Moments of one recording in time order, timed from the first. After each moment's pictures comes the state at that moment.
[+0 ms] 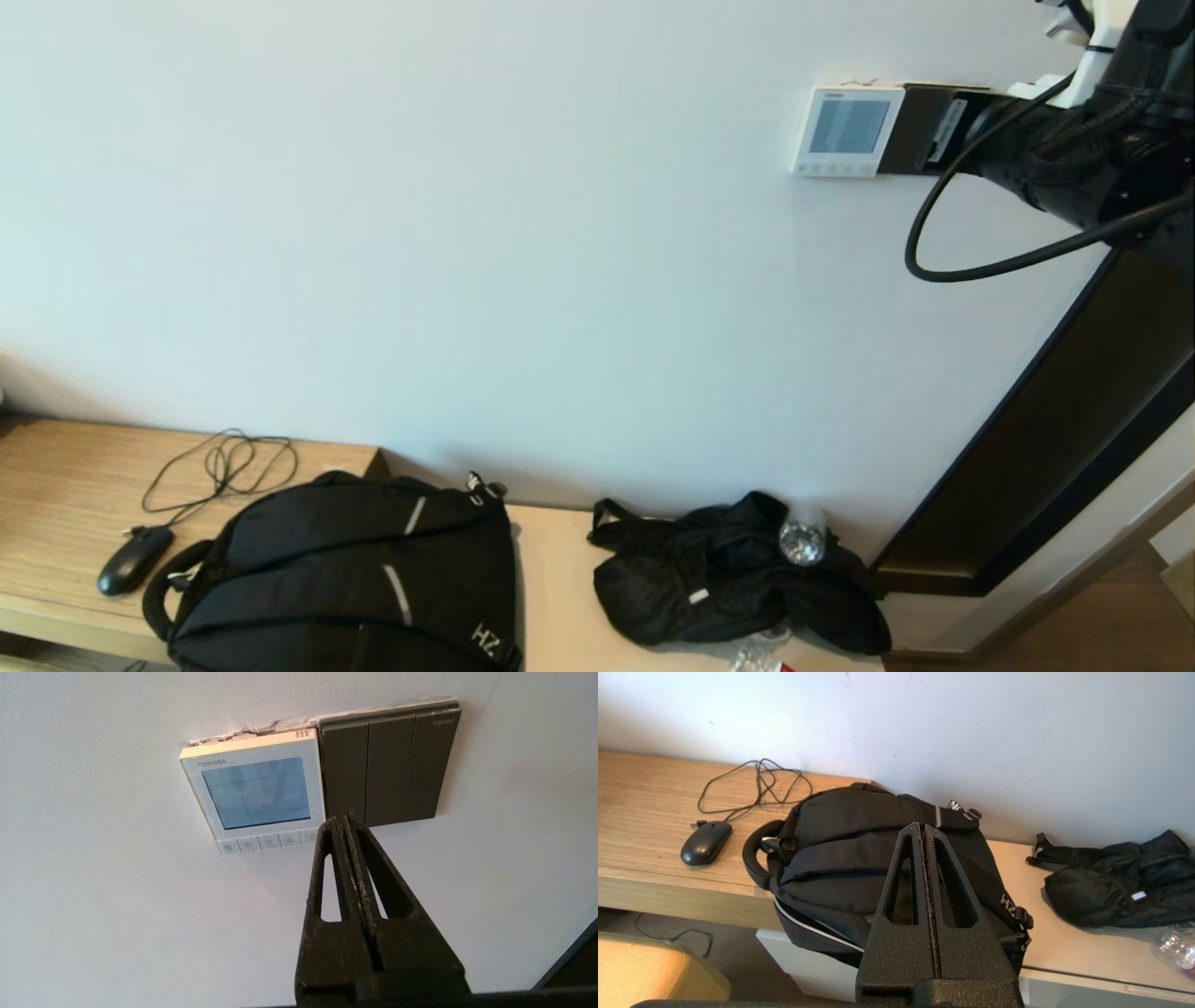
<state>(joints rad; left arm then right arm) 0.01 0.00 -0.04 0.09 0.01 -0.02 0.24 1.63 -1.40 -0.44 -0.37 0.02</state>
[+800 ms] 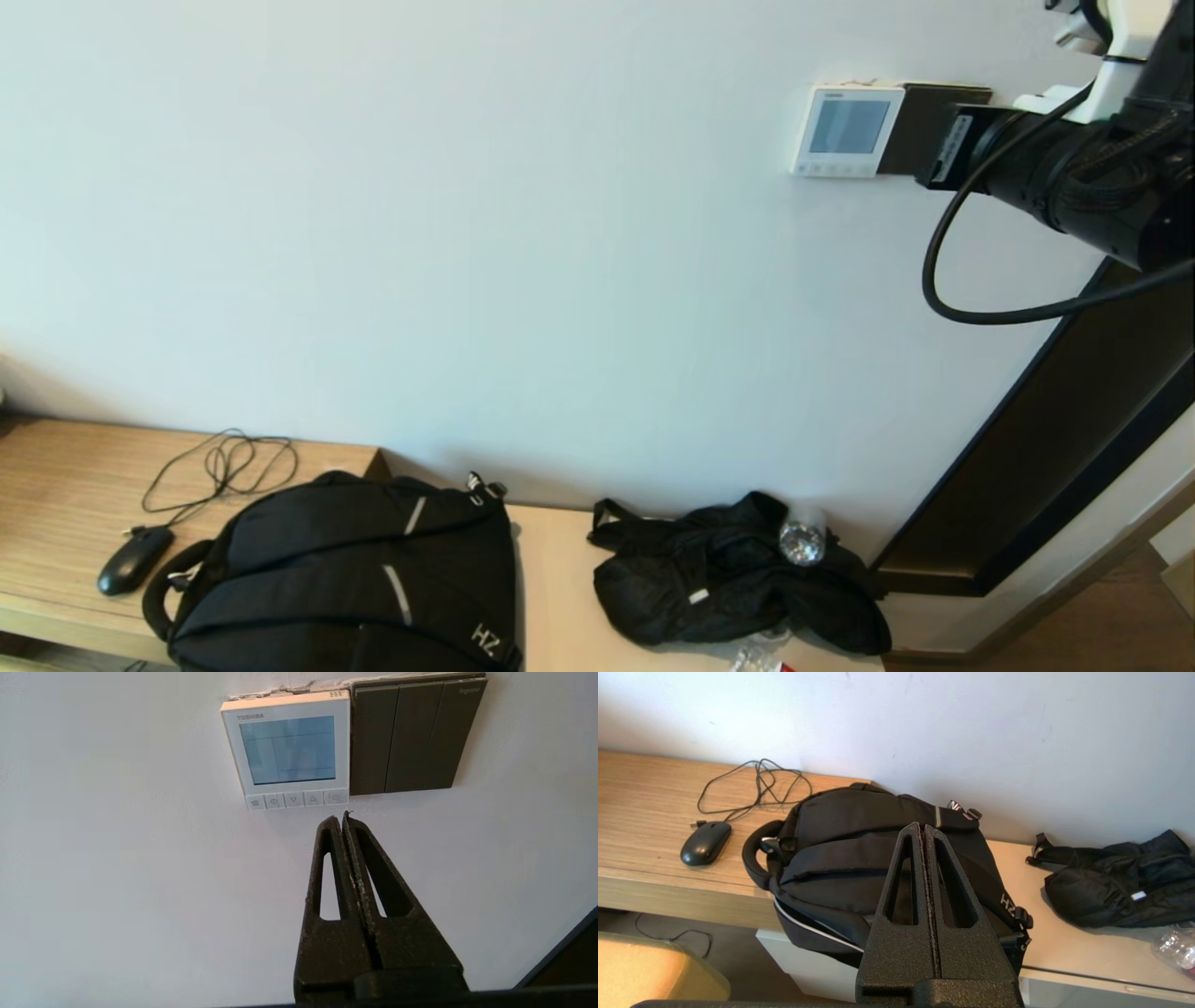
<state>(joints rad) 0.01 0.00 -0.04 0.09 0.01 -0.02 0.31 1.55 -1.29 -0.44 -0.37 -0.01</state>
